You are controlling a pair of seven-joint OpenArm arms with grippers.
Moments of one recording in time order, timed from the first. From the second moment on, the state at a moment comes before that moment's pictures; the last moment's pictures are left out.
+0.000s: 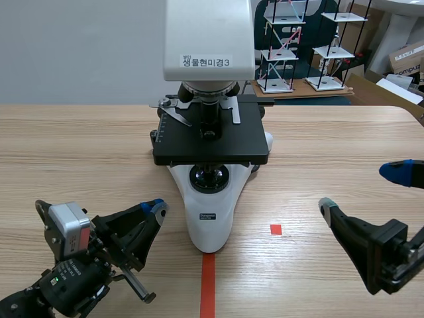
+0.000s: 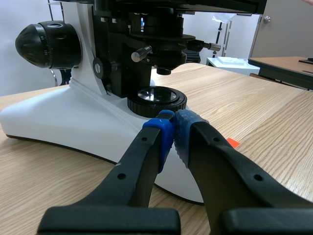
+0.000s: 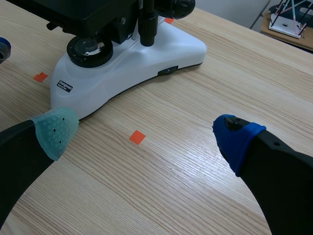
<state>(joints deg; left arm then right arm) -0.7 -20.2 36.5 44.9 -5.5 -19.4 -71.0 -45.2 30.8 12.3 114.5 17.5 24.9 4.3</state>
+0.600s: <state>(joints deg) -0.7 -20.2 36.5 44.9 -5.5 -19.4 -69.0 -45.2 30.8 12.3 114.5 17.5 24.9 4.3</state>
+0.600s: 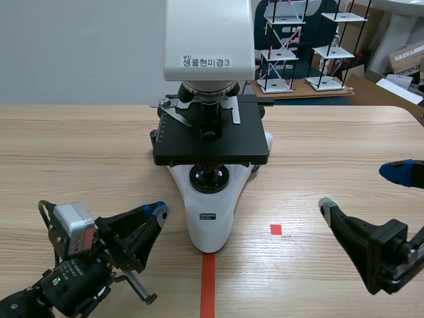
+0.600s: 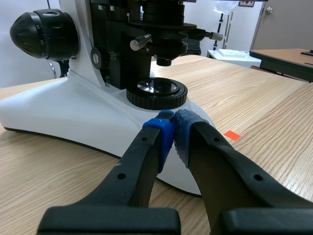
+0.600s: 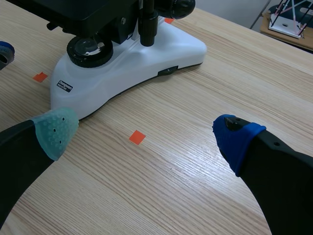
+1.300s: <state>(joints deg) 16.1 -33.7 25.7 66.8 -5.5 -23.1 -63.9 -45.2 30.8 12.3 114.5 17.5 24.9 4.3</state>
